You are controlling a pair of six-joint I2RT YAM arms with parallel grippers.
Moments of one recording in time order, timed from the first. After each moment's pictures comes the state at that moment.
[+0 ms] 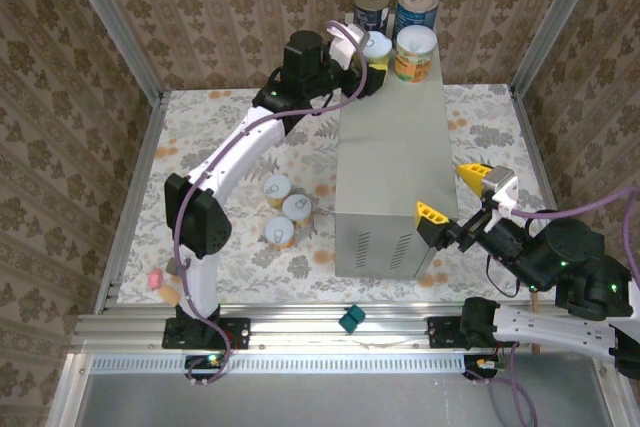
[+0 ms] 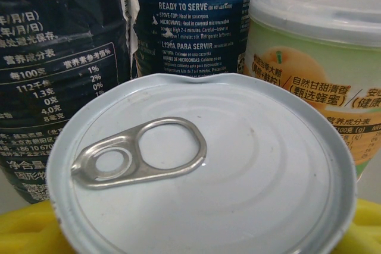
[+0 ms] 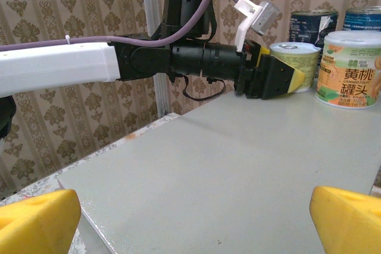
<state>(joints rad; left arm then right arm) -0.65 1.99 2.04 -0.17 0.34 0.05 1.17 0.49 1.07 -0.56 0.54 0.03</state>
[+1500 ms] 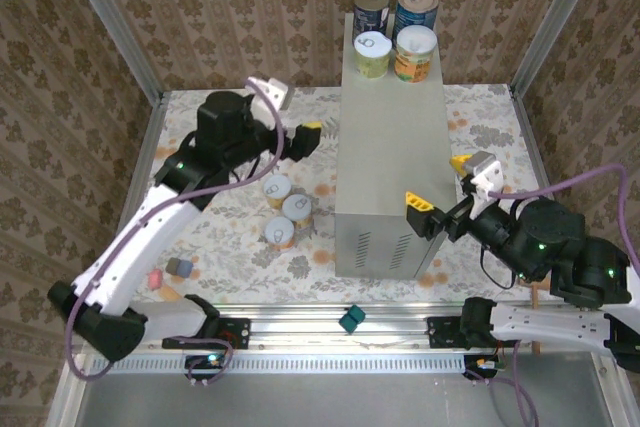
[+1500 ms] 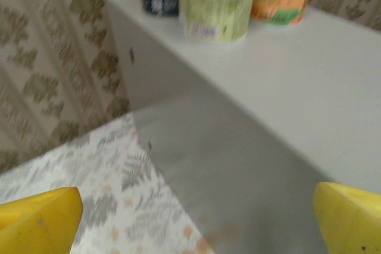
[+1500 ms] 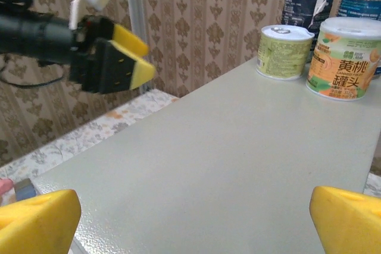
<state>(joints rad) -0.65 1.20 1.37 -0.48 0.10 -0.01 1.17 0.68 1.27 -0.73 0.60 0.06</state>
